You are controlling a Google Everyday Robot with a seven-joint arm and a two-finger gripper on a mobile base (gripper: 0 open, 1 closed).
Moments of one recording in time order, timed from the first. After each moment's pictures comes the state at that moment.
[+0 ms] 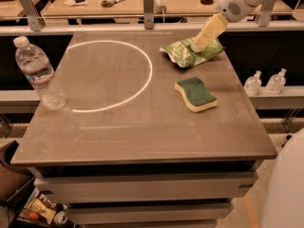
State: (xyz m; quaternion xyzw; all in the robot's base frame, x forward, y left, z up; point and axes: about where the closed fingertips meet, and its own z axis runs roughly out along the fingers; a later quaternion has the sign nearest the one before) arm 0.704 -0.171 0.952 -0.50 0.80 0.06 0.33
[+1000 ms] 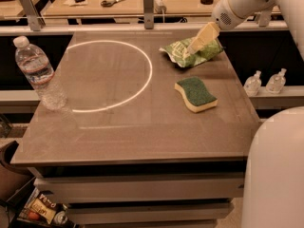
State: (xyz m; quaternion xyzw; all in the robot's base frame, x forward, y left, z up) arm 0.758 -0.182 0.910 -0.46 0.82 0.06 0.35
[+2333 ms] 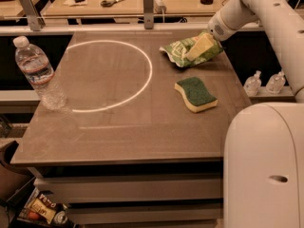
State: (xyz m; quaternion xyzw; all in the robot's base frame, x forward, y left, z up) arm 0.789 -0.195 0.854 -0.43 0.85 0.06 0.31
